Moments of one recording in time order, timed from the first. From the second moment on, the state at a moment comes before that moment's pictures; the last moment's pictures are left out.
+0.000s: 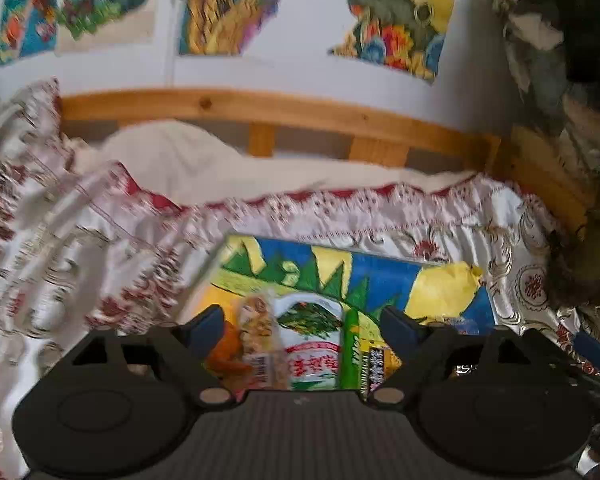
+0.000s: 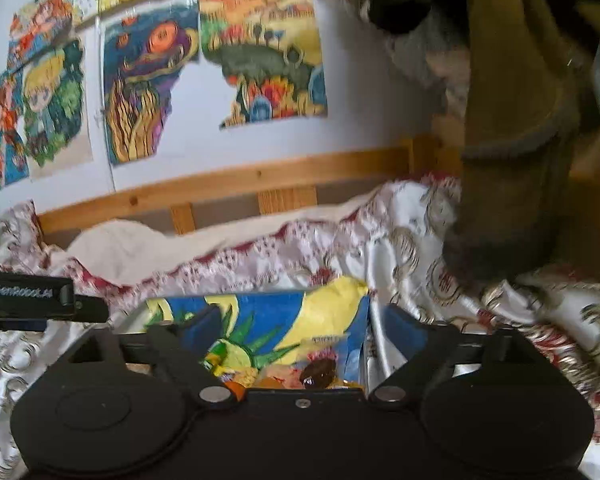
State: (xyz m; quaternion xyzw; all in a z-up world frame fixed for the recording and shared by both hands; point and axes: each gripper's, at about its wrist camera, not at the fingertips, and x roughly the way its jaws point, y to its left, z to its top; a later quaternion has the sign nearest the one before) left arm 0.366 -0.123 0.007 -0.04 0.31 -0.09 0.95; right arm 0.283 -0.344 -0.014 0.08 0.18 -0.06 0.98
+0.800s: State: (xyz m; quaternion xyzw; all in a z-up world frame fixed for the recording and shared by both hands) left arm 0.167 -0.045 0.047 -0.02 0.20 -0.07 0.98; right arm 0.105 -0.297 0.043 0.06 0.10 -0.03 0.99
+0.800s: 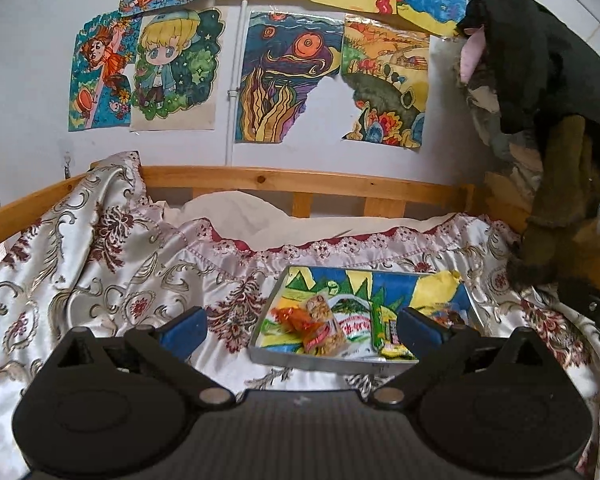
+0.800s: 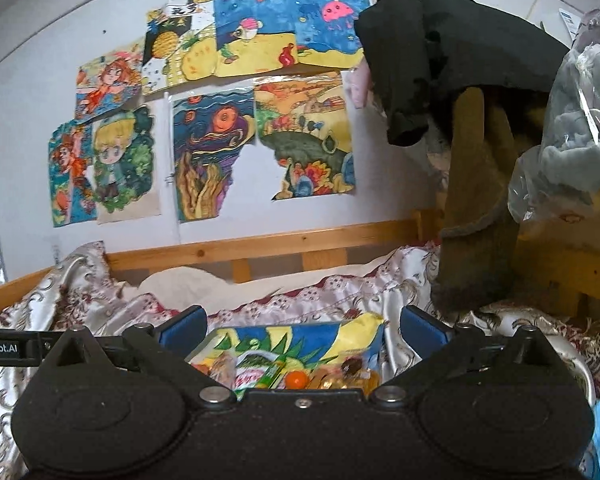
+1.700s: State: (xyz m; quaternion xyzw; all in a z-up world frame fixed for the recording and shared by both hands) left arm 0.067 -0.008 0.021 -0.03 0.19 -0.05 0.98; right arm -0.001 -0.266 0.016 0.04 0.13 -0.04 0.99
